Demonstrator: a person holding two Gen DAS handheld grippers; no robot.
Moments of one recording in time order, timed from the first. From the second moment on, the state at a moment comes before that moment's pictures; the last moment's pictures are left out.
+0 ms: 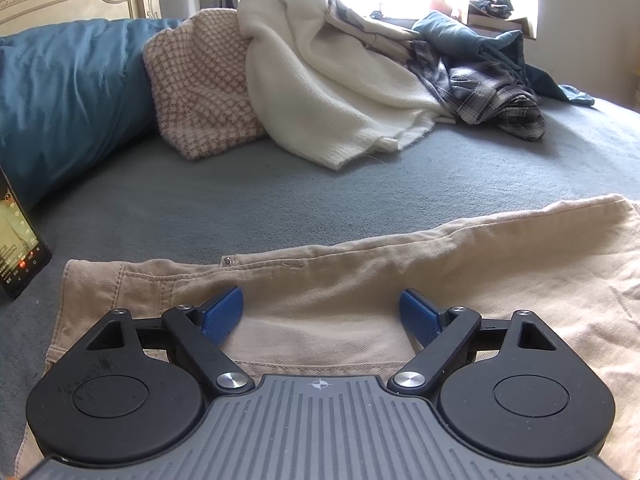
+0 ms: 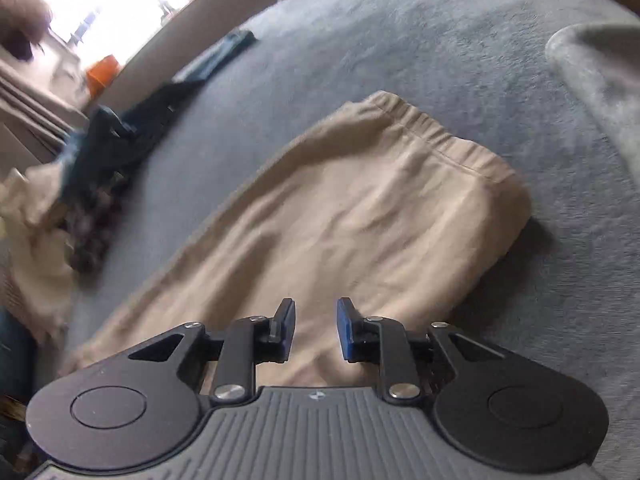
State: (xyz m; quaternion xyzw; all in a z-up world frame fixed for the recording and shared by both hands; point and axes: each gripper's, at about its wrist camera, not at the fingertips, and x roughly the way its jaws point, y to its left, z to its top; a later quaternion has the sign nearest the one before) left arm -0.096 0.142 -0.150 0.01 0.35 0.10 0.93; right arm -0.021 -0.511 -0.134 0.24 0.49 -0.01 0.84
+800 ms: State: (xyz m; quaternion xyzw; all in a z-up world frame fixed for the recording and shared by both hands) left arm -0.100 0.155 -0.148 0.00 0.35 0.11 0.93; right arm -0.048 -0.331 -0.105 -0.07 0.48 0.05 0.87
